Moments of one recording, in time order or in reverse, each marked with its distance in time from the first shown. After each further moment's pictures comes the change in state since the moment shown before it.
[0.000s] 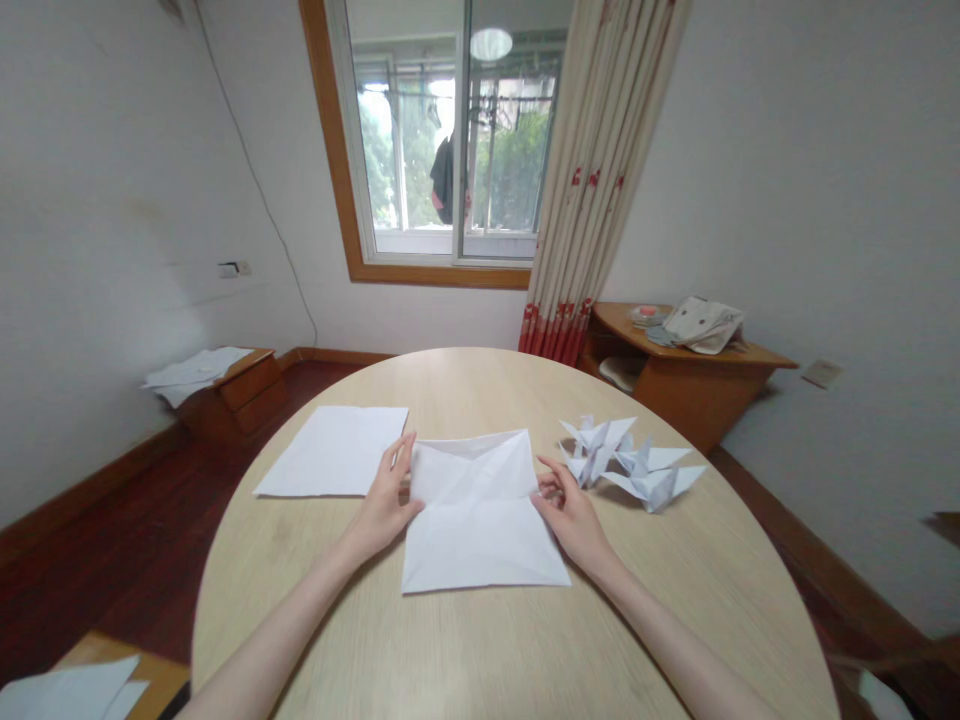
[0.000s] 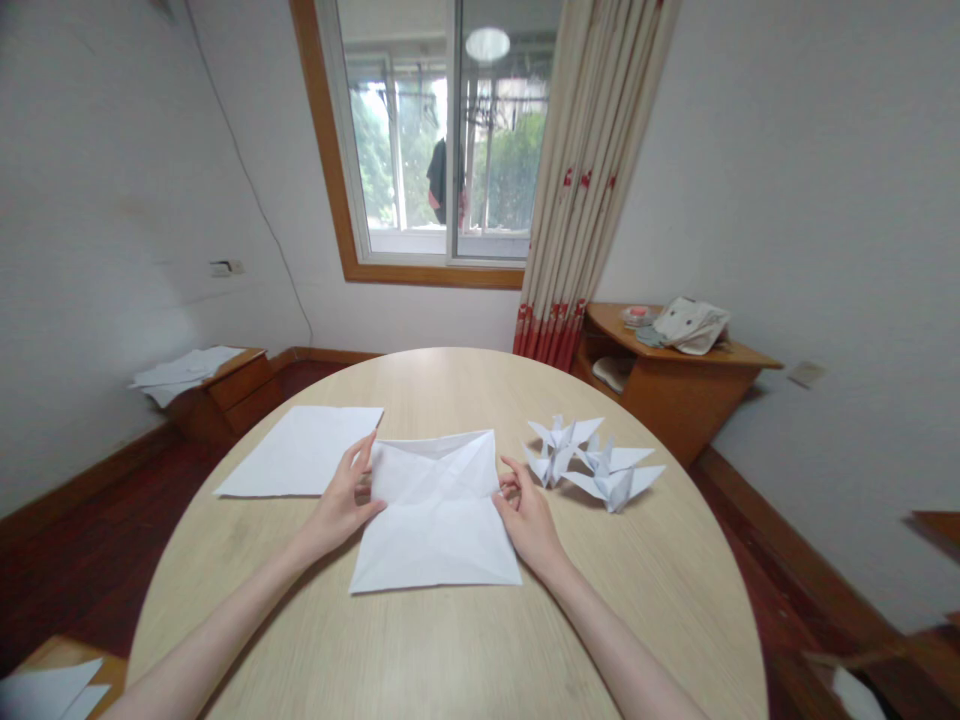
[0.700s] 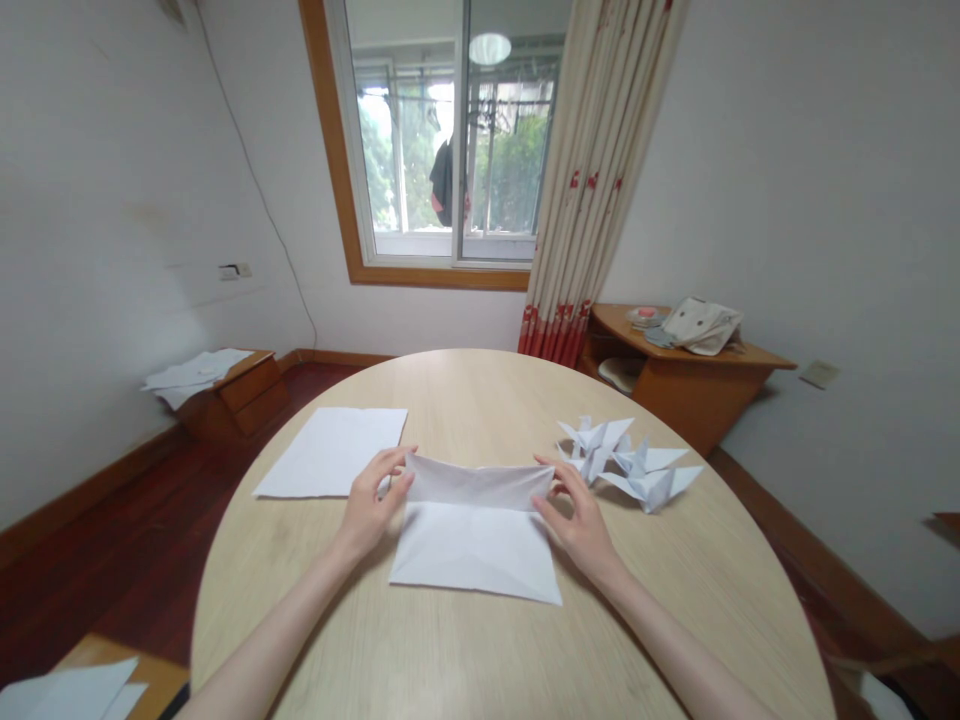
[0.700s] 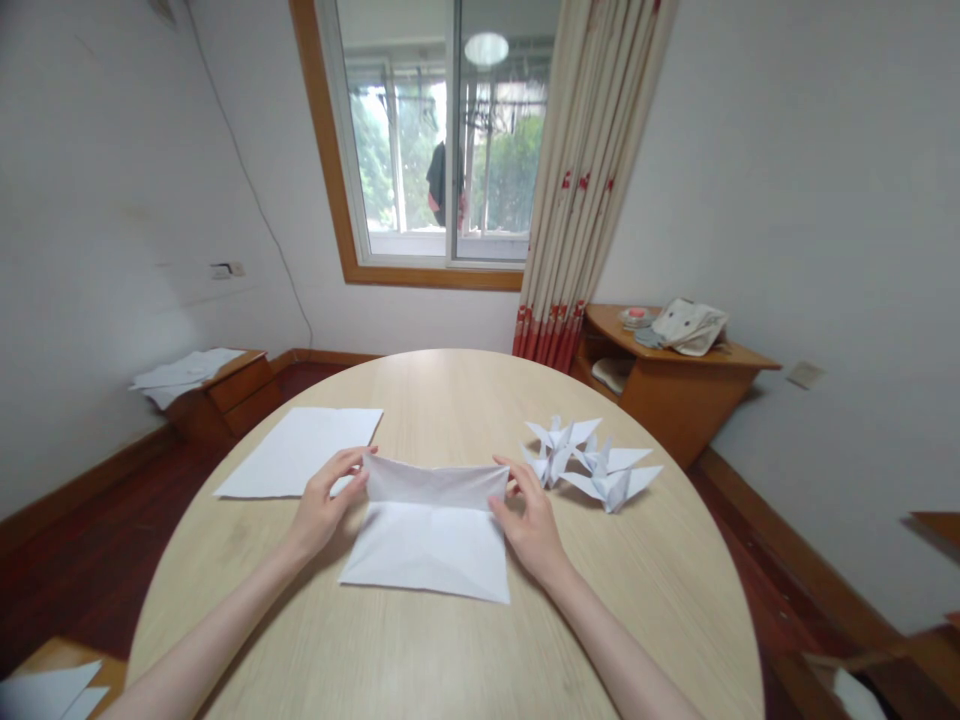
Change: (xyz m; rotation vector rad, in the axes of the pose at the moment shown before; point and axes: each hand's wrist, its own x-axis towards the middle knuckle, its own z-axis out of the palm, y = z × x) left_hand 0.002 0.027 -0.013 -0.037 0.201 0.038; right_hand -0.008 -0.026 -0.007 -0.113 0.062 -0.263
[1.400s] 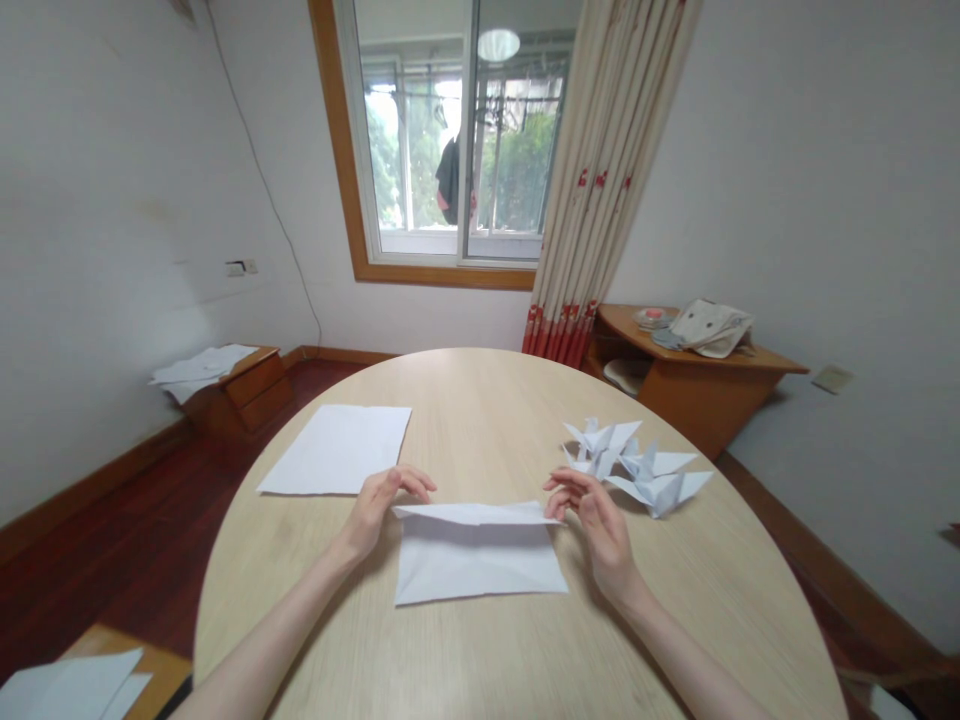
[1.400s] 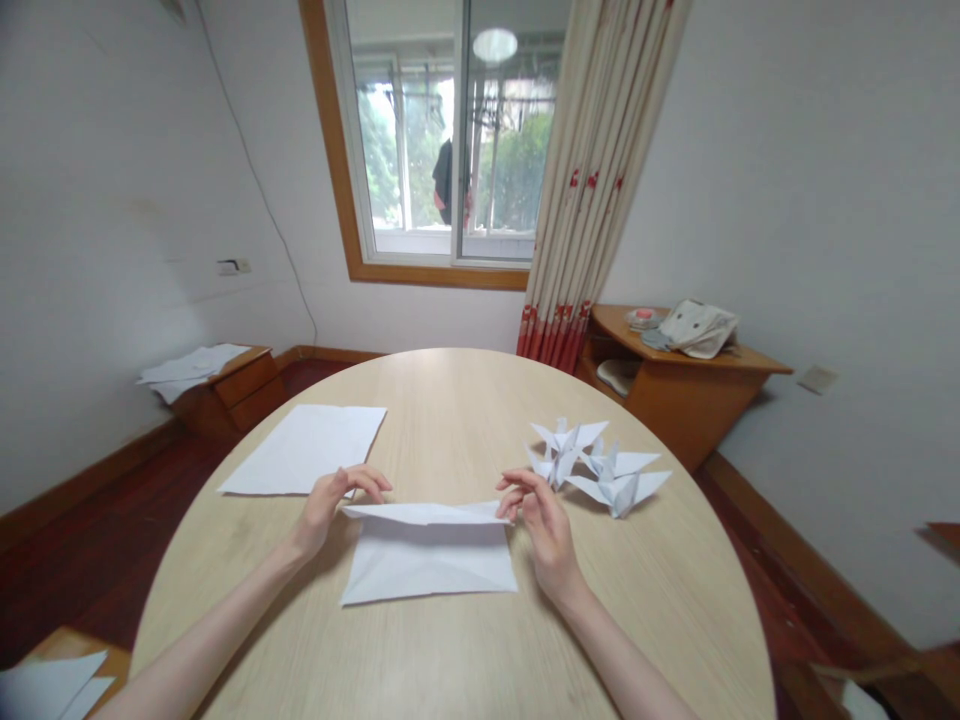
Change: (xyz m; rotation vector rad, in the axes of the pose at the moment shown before) left_hand -0.001 0.010 -0.001 -0.313 -0.173 -0.027; right_hand -0.008 -0.021 -0.005 0.451 0.026 0.019
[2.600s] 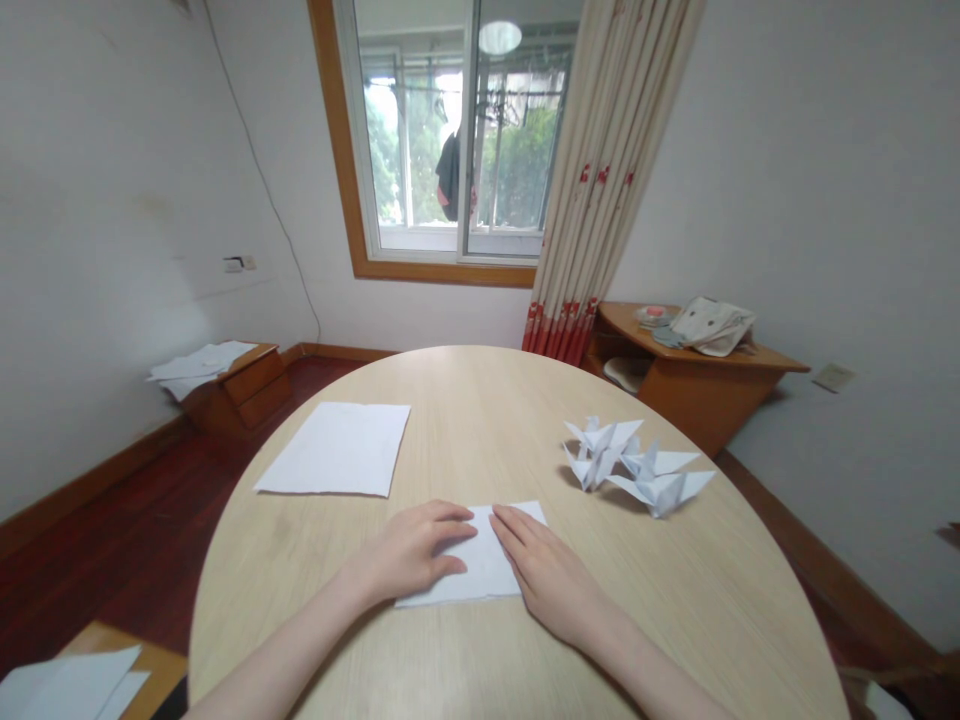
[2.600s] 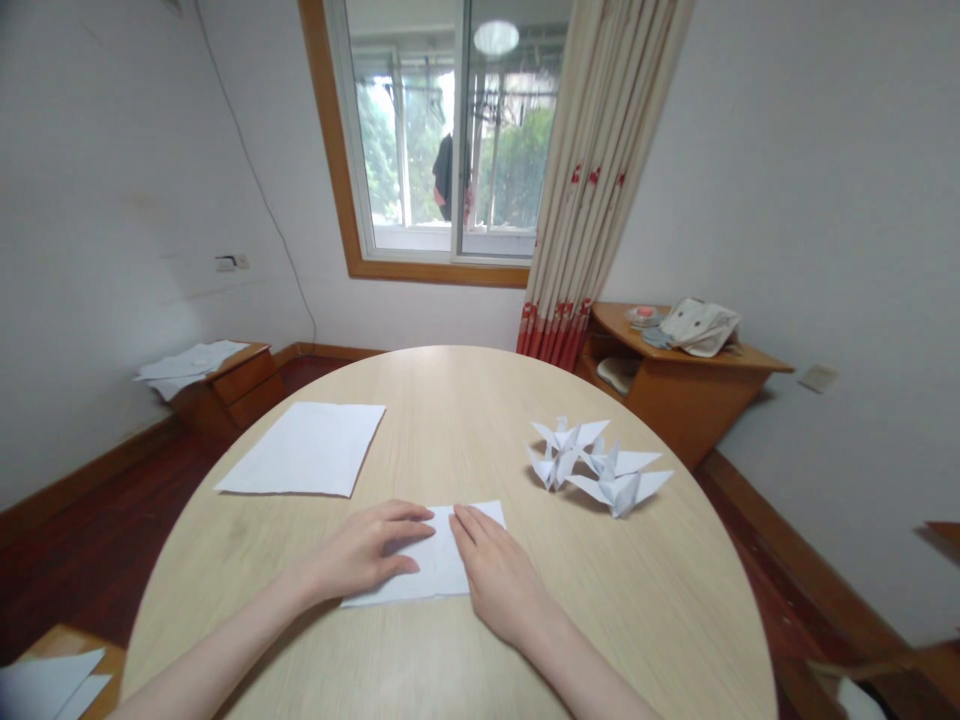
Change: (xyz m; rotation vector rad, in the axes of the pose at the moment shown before) left_hand -0.014 -0.002 0.032 0.626 -0.538 0.021; right_hand -0.027 0.009 0.025 -1.003 -0.718 -0.076
